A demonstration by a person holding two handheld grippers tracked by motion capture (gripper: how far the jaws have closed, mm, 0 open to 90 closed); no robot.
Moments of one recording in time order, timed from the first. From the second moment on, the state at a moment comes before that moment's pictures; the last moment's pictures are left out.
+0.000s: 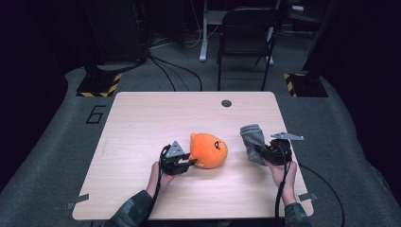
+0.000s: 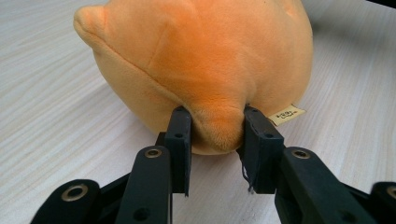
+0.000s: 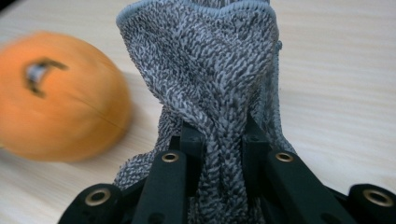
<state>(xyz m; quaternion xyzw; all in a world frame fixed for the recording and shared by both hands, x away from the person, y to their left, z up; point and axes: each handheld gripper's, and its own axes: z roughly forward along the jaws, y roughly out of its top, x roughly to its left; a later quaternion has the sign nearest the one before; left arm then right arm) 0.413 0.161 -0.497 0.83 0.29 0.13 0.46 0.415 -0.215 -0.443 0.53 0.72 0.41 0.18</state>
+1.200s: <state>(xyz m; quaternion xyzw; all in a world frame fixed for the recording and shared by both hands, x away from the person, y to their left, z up) 0.406 0.151 -0.496 0.82 0.26 0.16 0.48 0.420 -0.044 -0.425 0.39 0.82 0.38 0.19</state>
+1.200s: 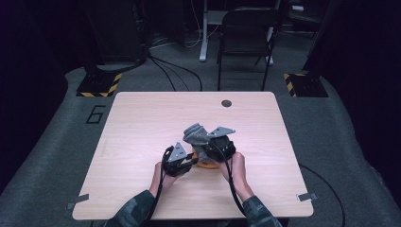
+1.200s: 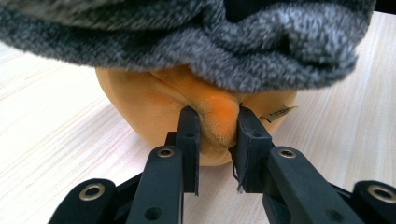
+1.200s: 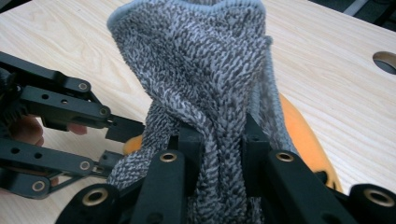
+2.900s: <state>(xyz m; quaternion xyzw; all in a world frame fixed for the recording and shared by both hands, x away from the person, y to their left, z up) 0.407 0.153 -0.499 0.82 0.26 0.16 0.48 0.456 -0.146 -0.488 0.54 0.79 0.26 0.16</state>
